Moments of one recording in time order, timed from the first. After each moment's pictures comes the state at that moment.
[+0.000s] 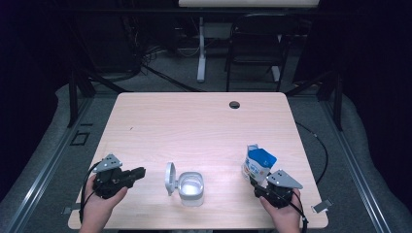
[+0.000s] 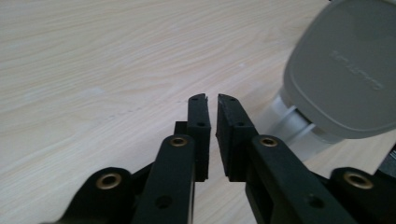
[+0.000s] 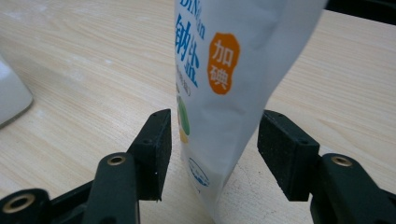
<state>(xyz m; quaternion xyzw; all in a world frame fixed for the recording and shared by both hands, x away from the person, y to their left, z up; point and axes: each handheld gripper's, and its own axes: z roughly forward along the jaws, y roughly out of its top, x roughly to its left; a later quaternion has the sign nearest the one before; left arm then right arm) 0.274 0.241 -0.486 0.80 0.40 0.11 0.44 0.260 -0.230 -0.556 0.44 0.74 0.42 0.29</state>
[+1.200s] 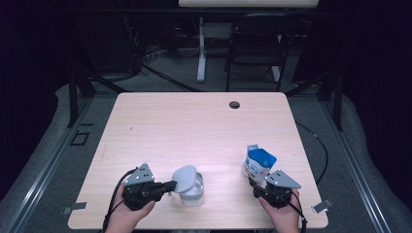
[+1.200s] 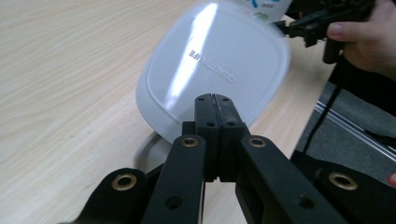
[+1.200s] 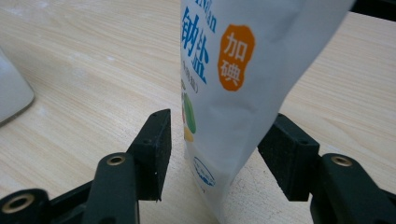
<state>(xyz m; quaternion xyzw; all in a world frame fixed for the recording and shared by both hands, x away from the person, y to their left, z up) 0.251 0.168 -0.483 0.83 0.30 0.06 0.46 0.260 -0.228 -0.557 0.44 0.75 0.41 0.29</state>
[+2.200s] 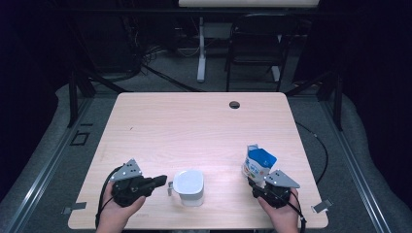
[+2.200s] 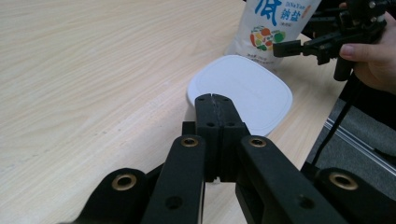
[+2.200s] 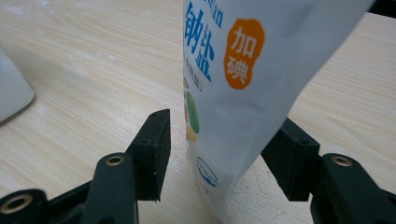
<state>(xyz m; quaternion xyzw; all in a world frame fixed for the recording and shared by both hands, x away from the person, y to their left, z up) 0.257 0.197 -0.475 0.81 0.34 0.08 0.48 0.262 -0.226 -0.559 0.44 0.75 0.41 0.28</state>
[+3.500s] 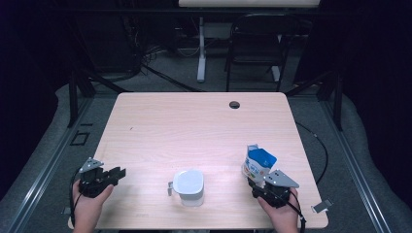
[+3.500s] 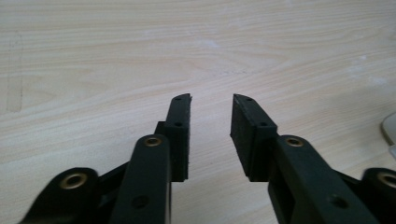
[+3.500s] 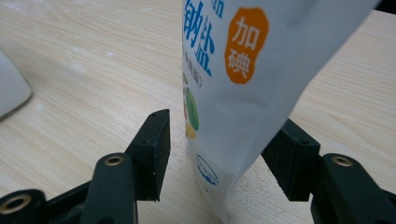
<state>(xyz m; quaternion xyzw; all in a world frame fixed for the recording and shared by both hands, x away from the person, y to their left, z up) 0.294 0.309 -0.541 0.73 0.54 0.16 0.39 0.263 -0.226 -0.561 0.44 0.75 0.41 0.28</state>
